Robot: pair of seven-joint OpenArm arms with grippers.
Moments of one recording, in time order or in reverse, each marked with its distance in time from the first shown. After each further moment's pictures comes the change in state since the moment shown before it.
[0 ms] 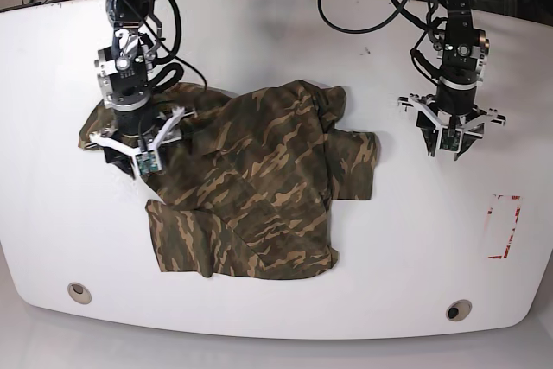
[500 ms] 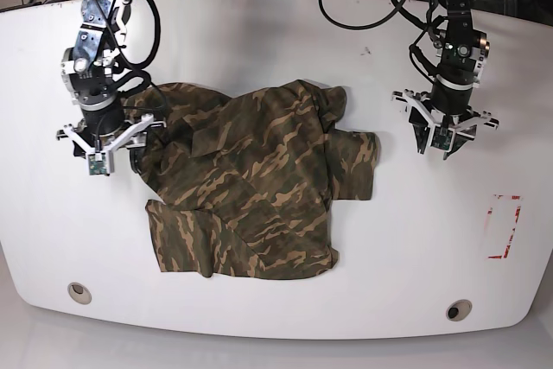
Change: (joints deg) left arm -0.2 0.2 0.0 0.0 0.0 -5.7 0.0; right arm 1.3 0.0 15.6 -4.3 17.0 4.3 -0.2
